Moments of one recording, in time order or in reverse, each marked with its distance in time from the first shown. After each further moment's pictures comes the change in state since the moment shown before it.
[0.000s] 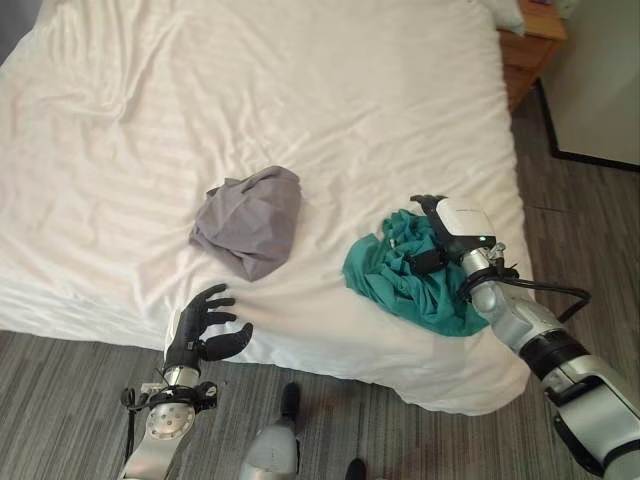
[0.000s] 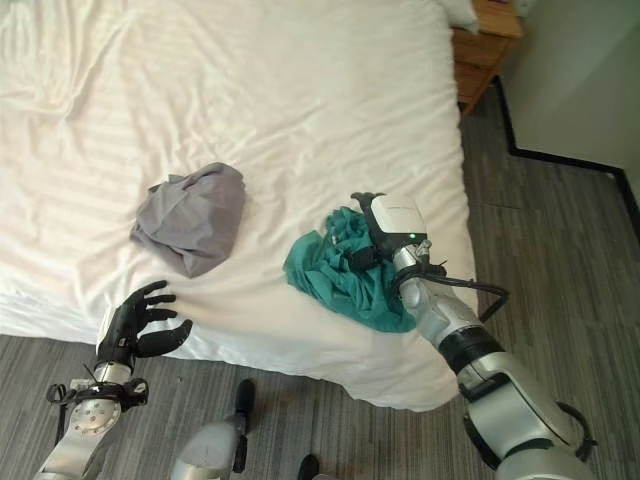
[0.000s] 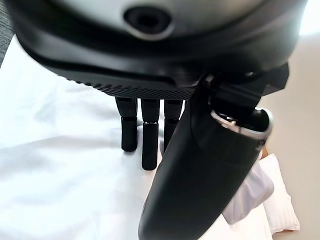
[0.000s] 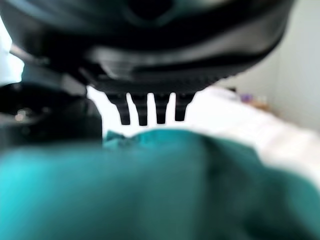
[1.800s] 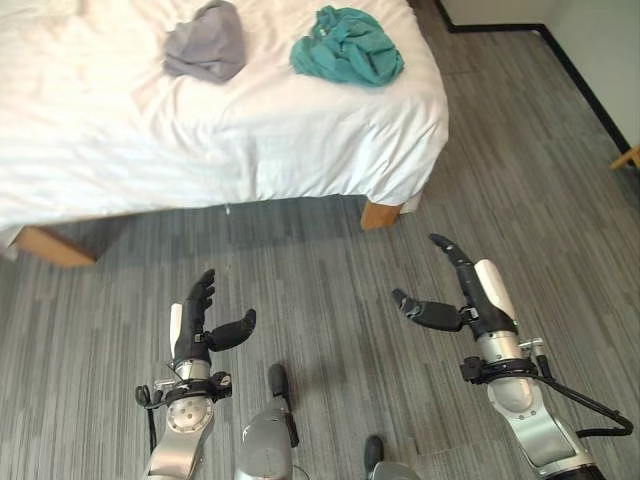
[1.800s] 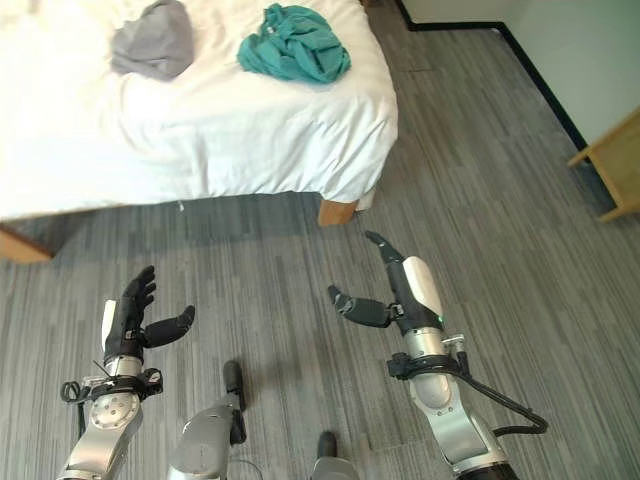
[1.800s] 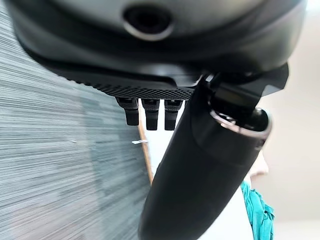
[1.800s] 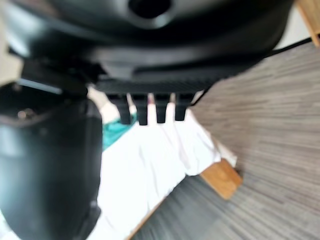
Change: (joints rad) left arm 0.004 -0.143 0.083 -0.075 0.122 0.048 0.077; right arm 0.818 0.059 -0.386 -0.853 0.172 -0.127 0.042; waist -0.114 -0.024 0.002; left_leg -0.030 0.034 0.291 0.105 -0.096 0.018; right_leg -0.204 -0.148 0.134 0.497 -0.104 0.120
